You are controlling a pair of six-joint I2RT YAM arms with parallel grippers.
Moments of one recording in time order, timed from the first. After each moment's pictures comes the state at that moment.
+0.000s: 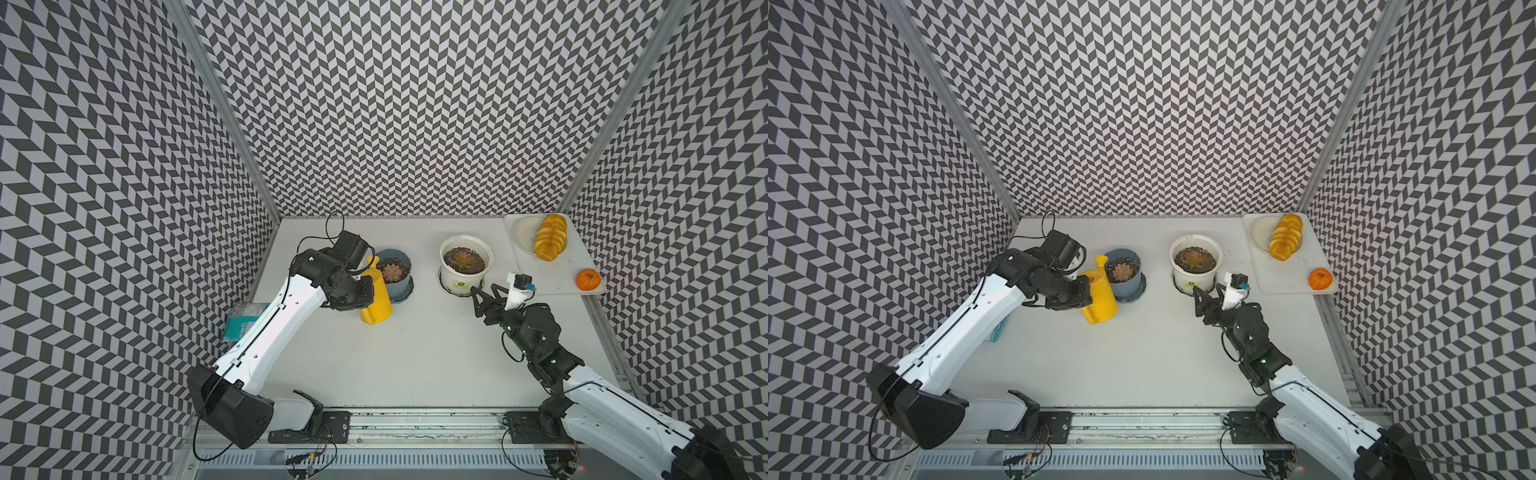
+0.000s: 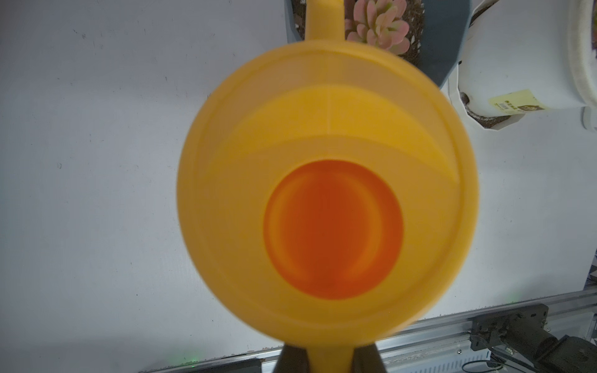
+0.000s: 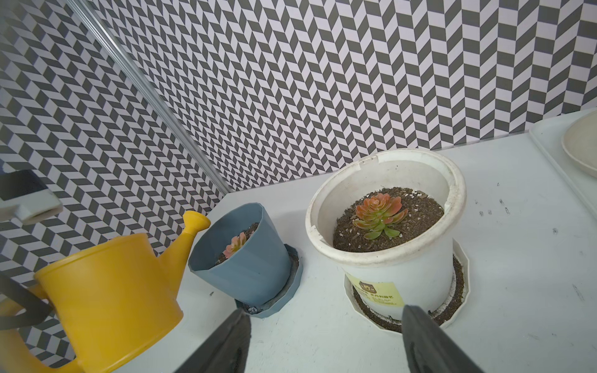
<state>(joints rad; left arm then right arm) -0.48 1.35 1.41 -1.28 0.11 -0.54 0.54 0.84 0.30 0.41 0.11 0.43</state>
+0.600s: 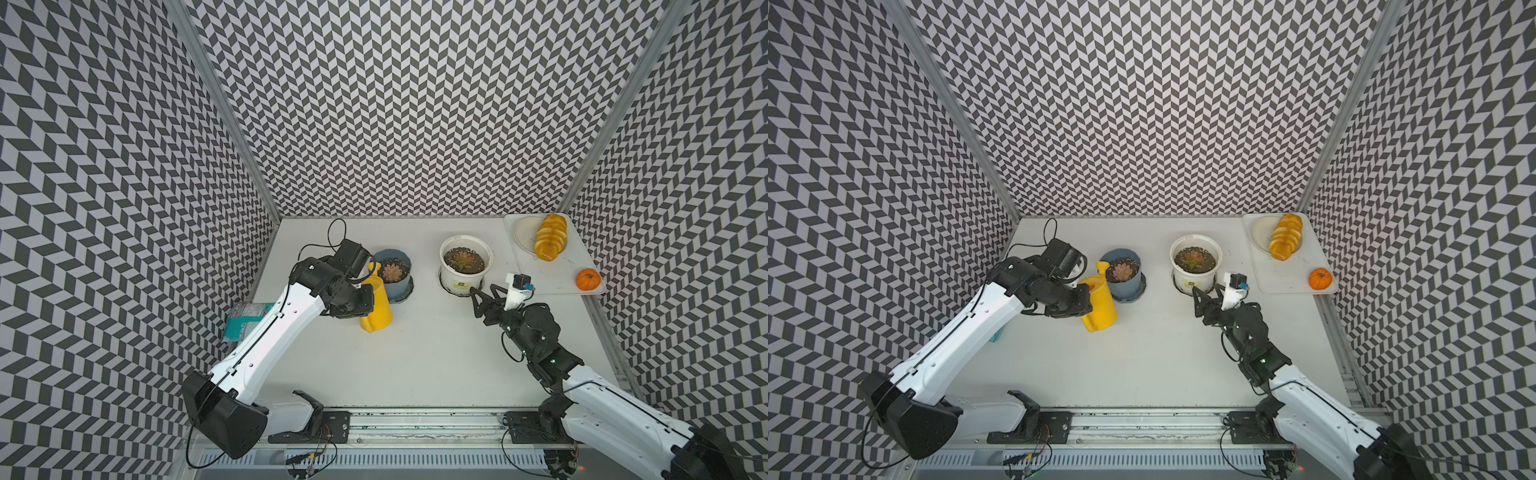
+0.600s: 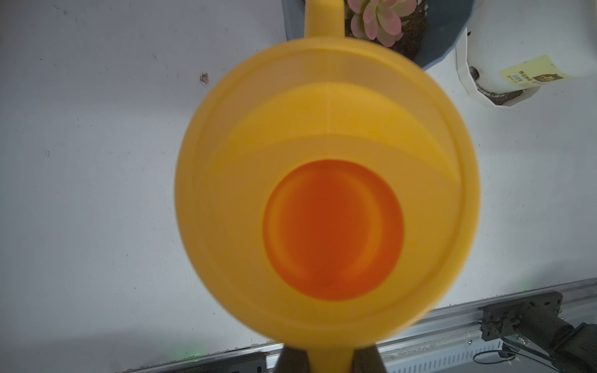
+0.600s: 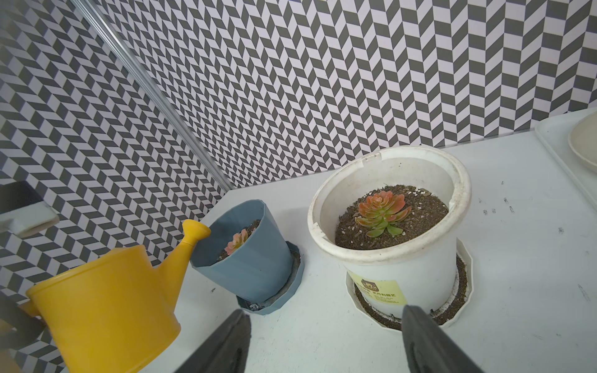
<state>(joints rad) -0.52 1.30 1.34 -1.27 0.10 -0.54 0.54 0.85 0.30 0.41 0.10 0.42</state>
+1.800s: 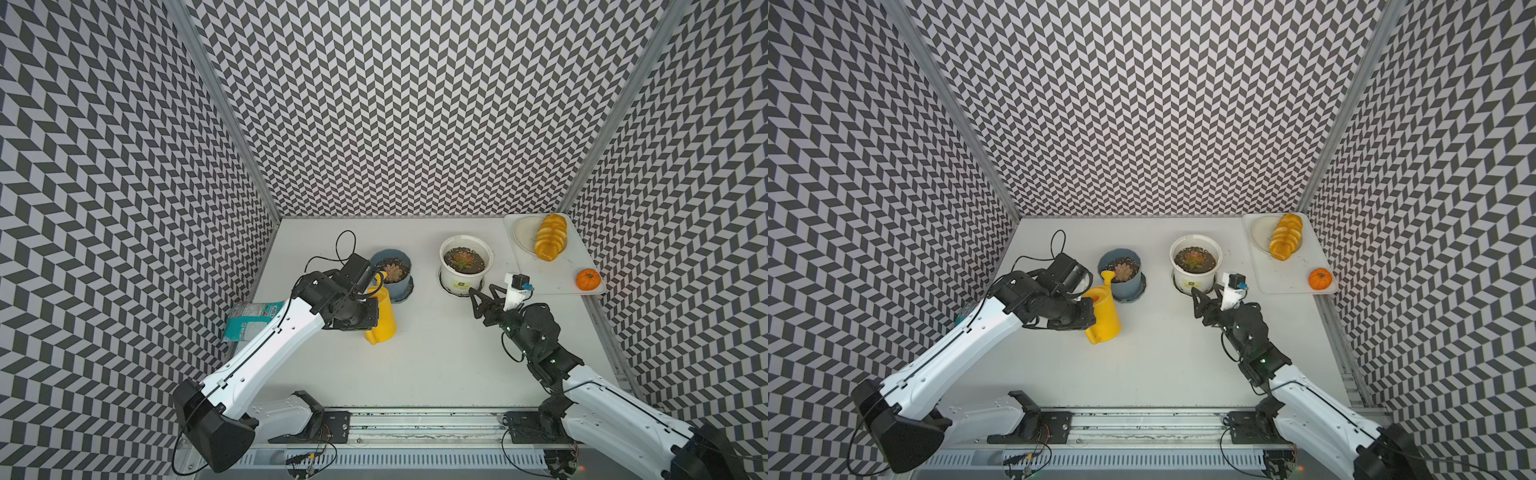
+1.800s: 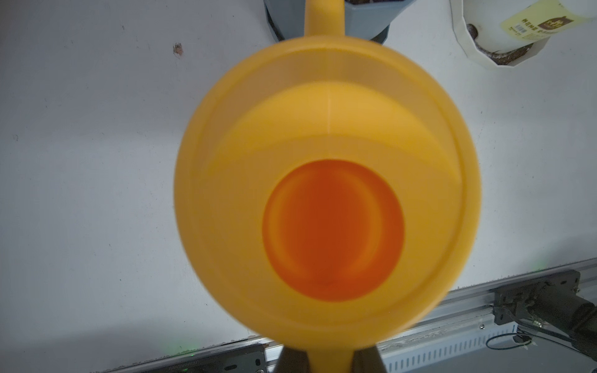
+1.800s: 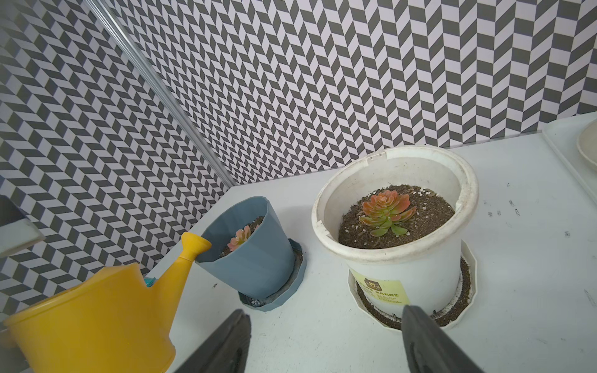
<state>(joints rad) -0.63 1.22 1.25 -1.25 0.07 -0.60 0.54 0.85 0.30 0.41 0.08 0.41</state>
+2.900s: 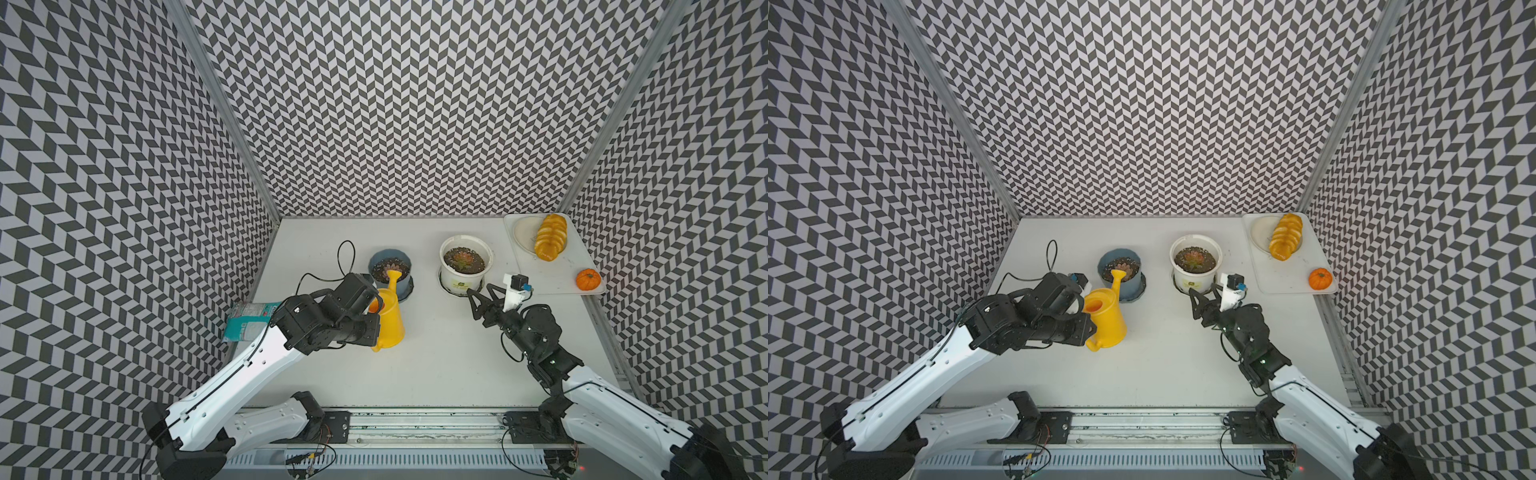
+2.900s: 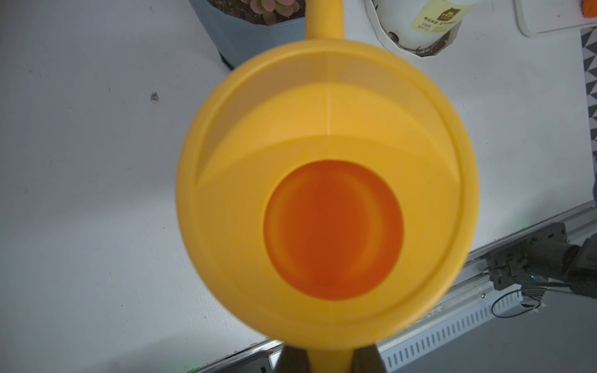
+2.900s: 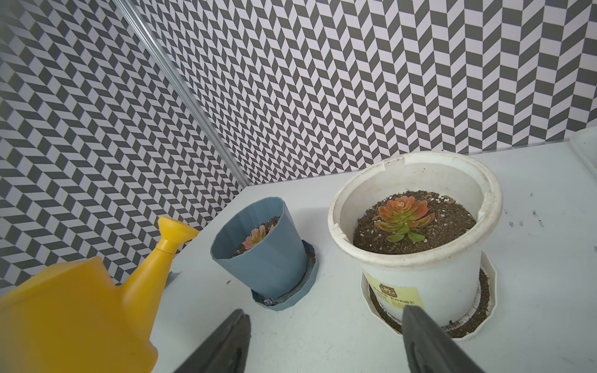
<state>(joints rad) -0.86 1.04 1.22 -1.23 -0.05 -0.60 0.54 0.84 0.29 0.46 0.03 0.39</state>
